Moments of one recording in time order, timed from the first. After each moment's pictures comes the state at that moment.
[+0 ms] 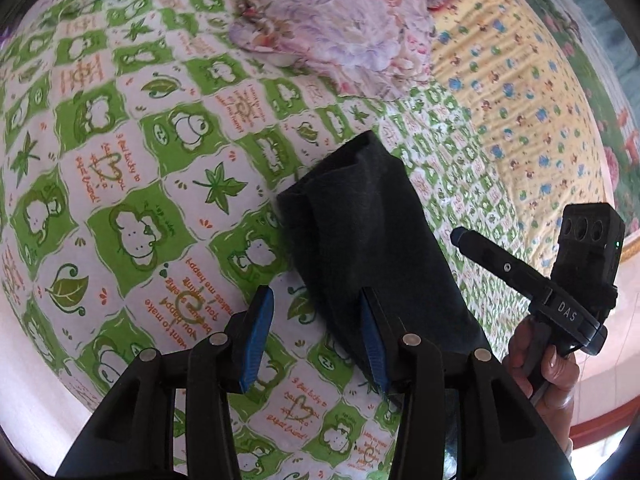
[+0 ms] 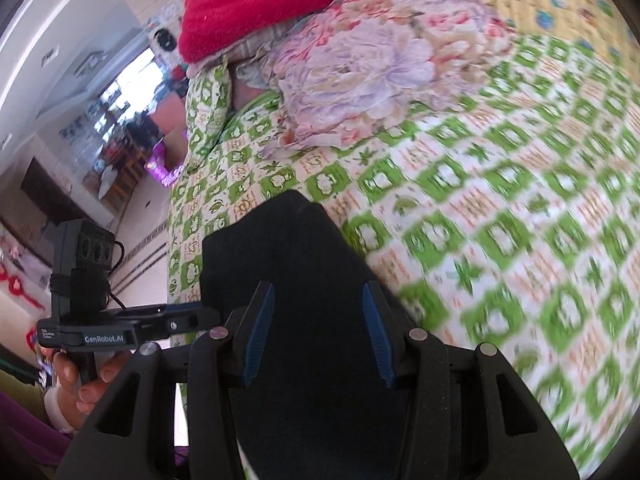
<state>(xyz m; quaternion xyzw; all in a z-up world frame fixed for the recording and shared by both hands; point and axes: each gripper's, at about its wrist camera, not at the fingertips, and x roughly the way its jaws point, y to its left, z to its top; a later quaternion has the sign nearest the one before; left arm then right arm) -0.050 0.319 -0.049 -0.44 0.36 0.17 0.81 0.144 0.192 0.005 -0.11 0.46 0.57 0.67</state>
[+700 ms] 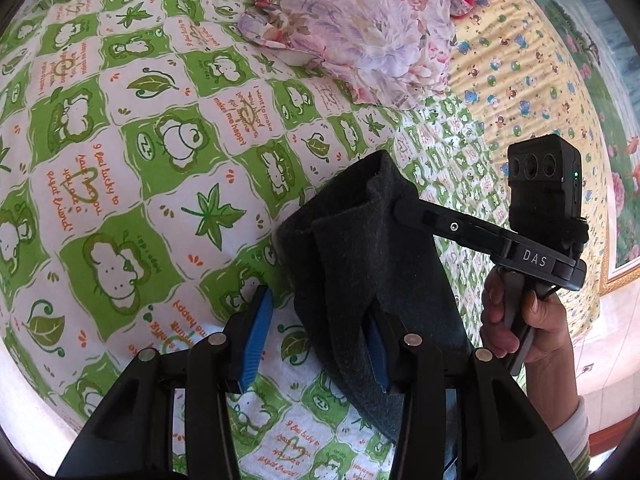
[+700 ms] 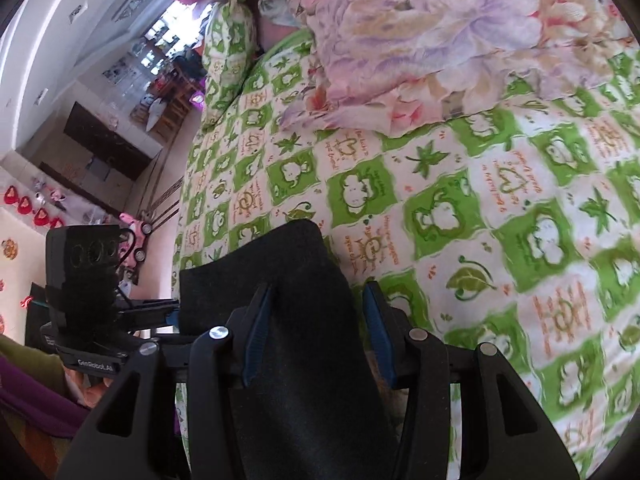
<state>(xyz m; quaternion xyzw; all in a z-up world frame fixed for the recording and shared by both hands) -0.031 0.338 -0.060 -0.47 0.35 0.17 0.79 0.180 0.285 -0.033 -0.16 0.53 0.64 0.53</state>
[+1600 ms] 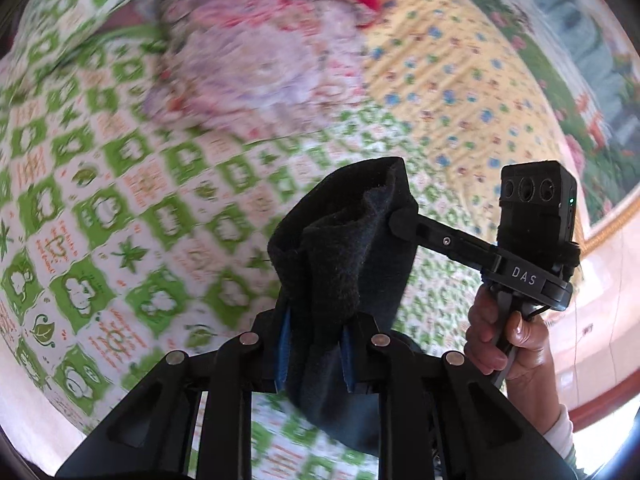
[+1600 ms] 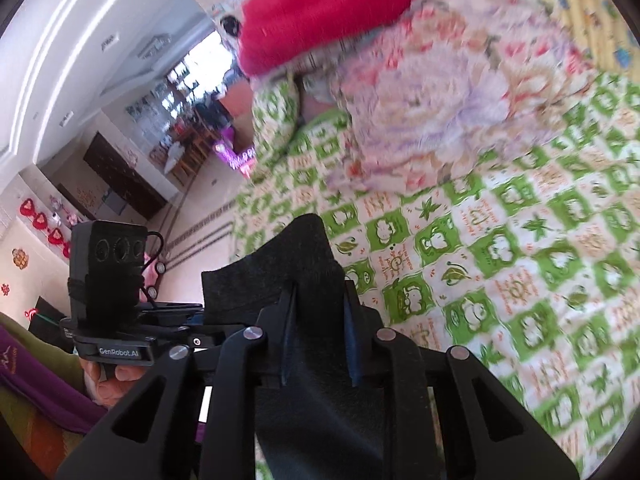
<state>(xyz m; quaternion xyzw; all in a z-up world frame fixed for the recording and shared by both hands) -0.009 0.287 0.024 -0.39 0.30 0.11 0.87 0.172 0.191 0.056 -0.07 0.44 0.67 0.59</state>
